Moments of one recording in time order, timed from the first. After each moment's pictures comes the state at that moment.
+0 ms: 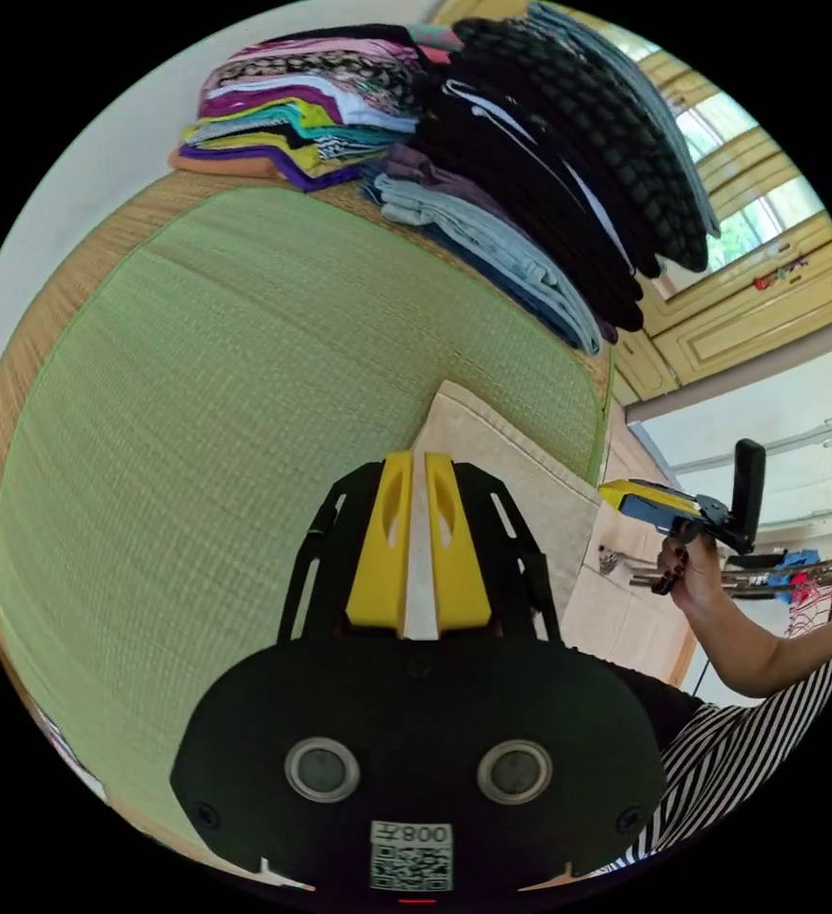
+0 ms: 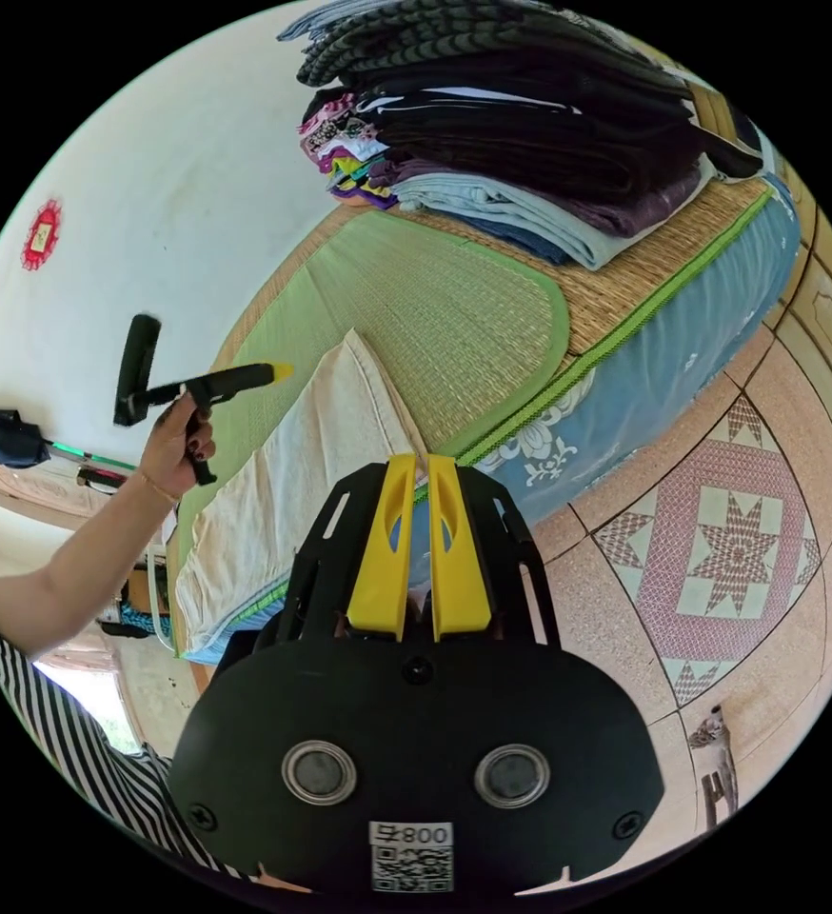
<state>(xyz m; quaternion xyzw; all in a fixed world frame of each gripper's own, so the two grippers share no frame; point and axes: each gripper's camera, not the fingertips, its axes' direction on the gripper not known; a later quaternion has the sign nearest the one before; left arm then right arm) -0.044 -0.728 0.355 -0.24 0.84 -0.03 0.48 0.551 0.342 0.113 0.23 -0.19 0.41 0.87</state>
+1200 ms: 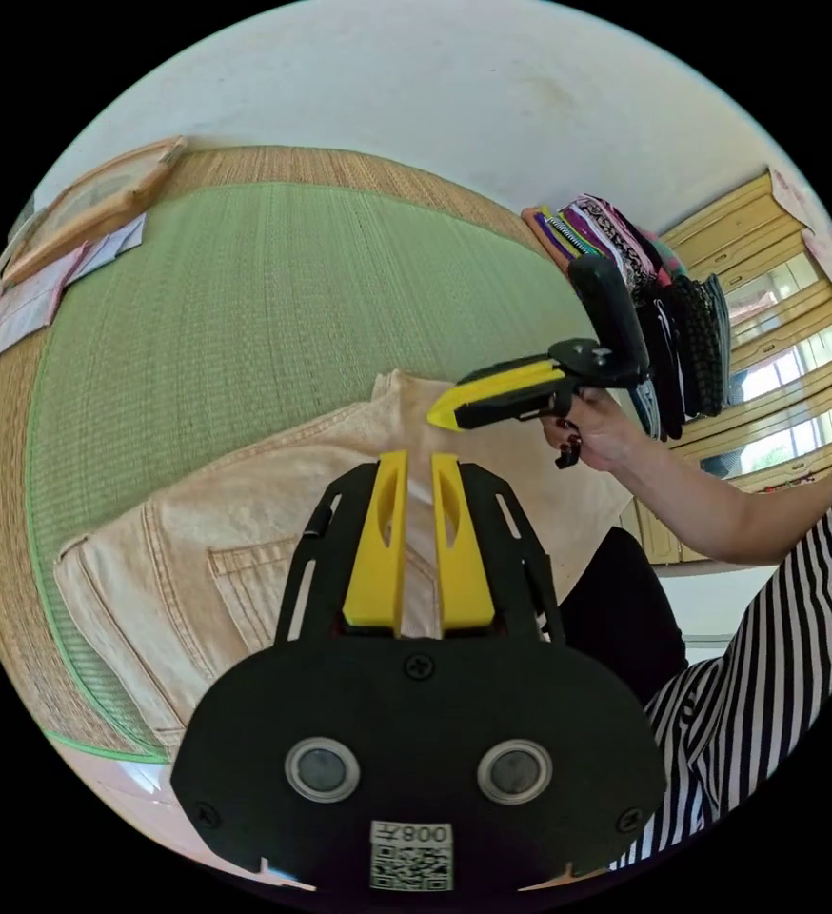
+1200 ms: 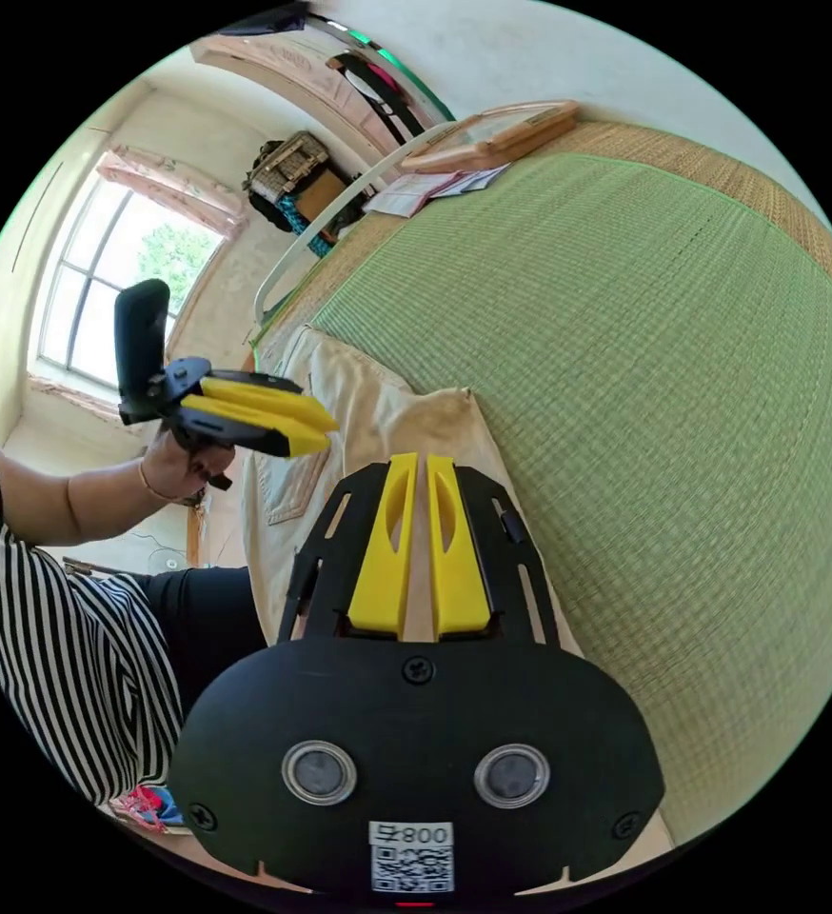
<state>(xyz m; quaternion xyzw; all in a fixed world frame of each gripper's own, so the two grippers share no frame) -0.363 -0.292 0.510 -0.39 0.71 -0.27 0.52 0.211 -0.080 0.085 0.04 -0.32 -0.25 0.91</state>
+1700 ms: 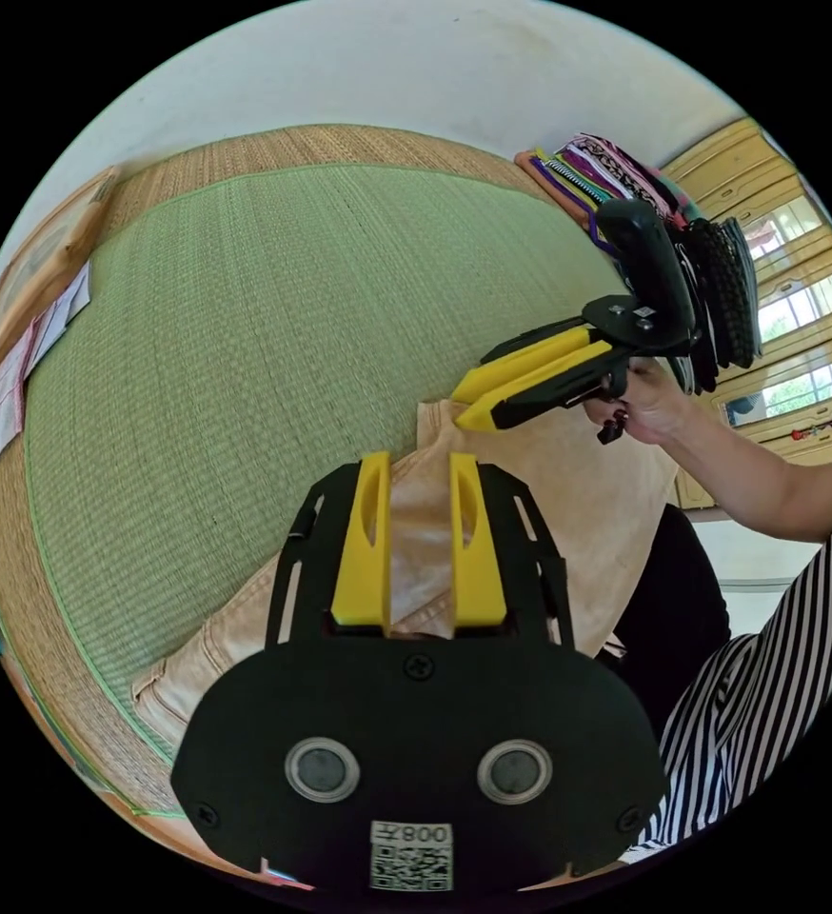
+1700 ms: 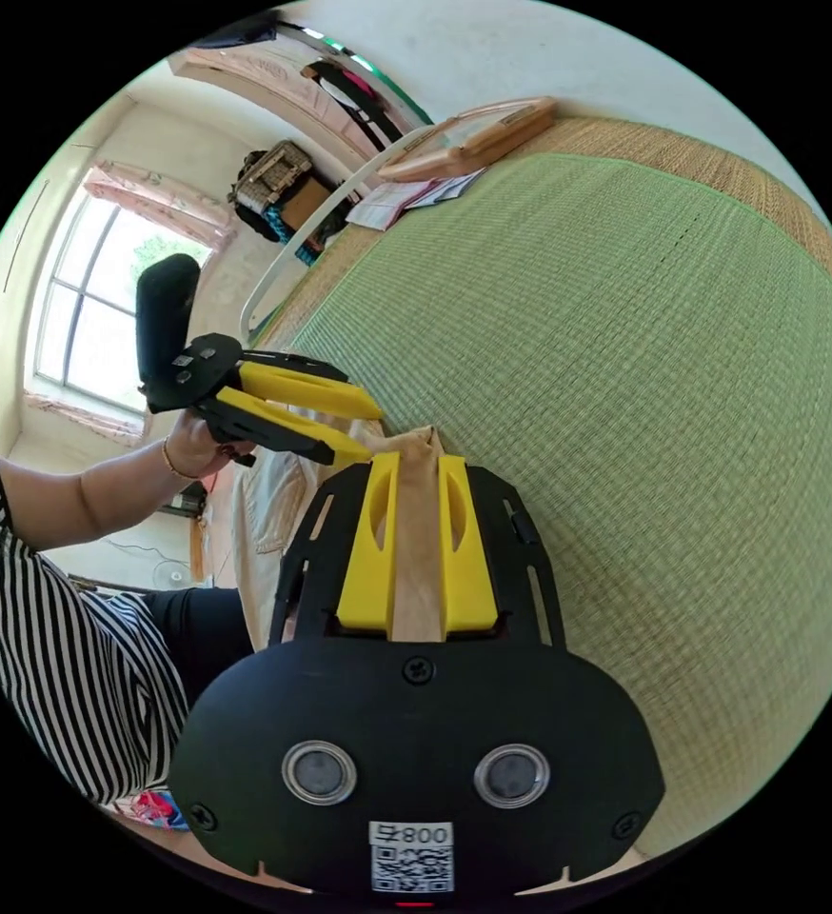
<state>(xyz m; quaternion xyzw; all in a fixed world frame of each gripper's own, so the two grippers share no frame) -0.397 -0.240 0.549 -0.39 0.74 -0.17 0.53 0.190 -0.151 0.069 0.04 -0.34 -0.25 0.91</state>
